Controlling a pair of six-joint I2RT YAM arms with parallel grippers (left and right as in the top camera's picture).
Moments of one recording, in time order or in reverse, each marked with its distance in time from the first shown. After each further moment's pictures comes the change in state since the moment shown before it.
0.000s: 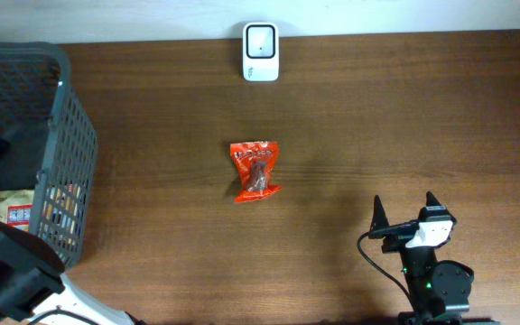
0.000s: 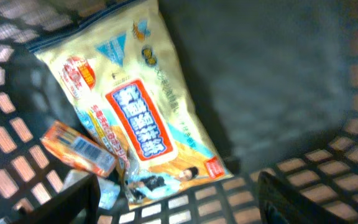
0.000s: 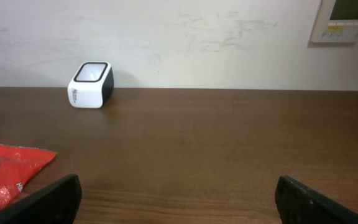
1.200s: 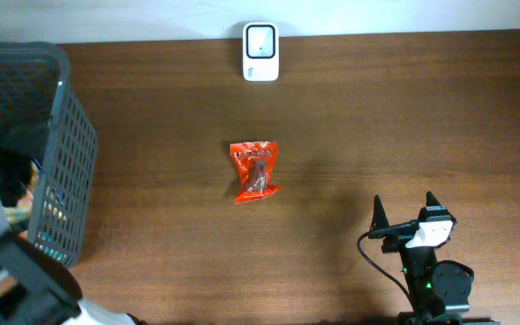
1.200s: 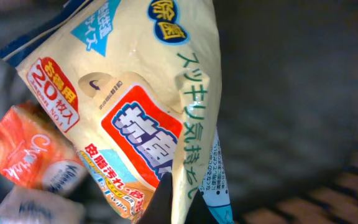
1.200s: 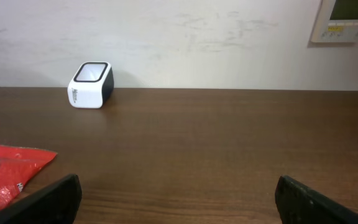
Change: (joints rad) left arm -0.049 -0.203 -0.470 0.437 -0.044 -0.134; right arm 0.000 0.000 0.000 0.000 0.000 0.000
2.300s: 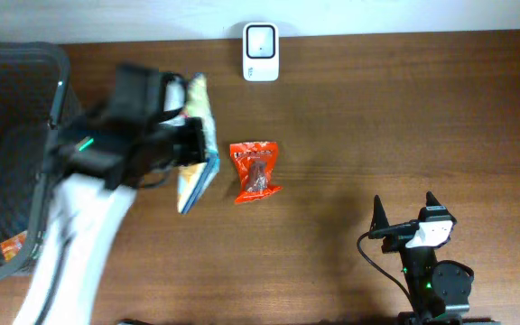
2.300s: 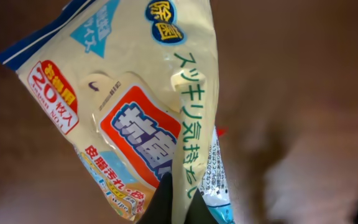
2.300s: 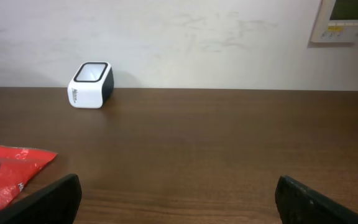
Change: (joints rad) left arm -0.945 -0.327 0.151 -0.276 0.196 0.286; right arm 0.000 0.000 0.000 0.000 0.000 0.000
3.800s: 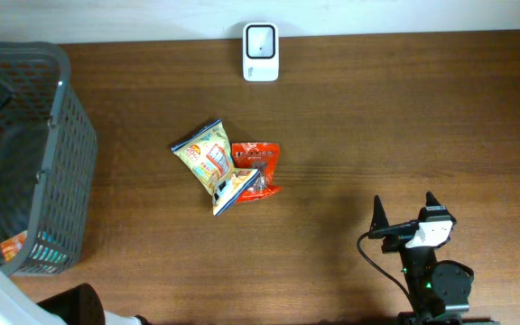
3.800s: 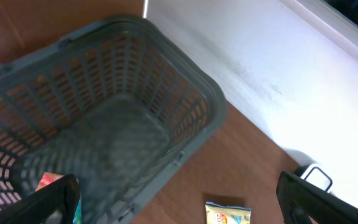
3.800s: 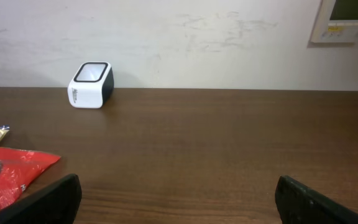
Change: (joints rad) left arm 0.666 0.197 1.036 -0.435 -0.223 -0.095; right arm 0.000 0.000 0.000 0.000 0.000 0.000
